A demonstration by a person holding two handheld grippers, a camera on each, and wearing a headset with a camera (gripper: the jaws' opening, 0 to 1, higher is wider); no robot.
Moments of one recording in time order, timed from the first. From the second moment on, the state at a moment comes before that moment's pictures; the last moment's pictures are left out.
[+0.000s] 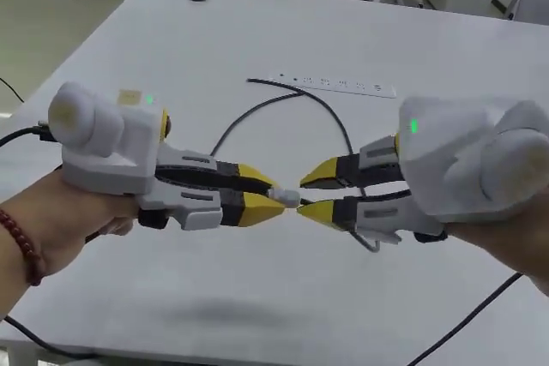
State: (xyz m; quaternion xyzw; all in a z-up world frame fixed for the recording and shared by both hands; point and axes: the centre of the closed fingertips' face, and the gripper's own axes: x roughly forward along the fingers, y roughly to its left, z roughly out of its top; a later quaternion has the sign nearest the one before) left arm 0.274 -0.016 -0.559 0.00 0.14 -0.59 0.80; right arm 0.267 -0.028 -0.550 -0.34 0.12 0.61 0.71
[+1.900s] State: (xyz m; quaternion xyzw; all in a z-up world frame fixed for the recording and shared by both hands) left arm 0.275 0.008 -0.567 0.06 0.13 -0.57 0.81; right arm 0.292 -0.104 -0.632 -0.39 0.28 0.56 0.68
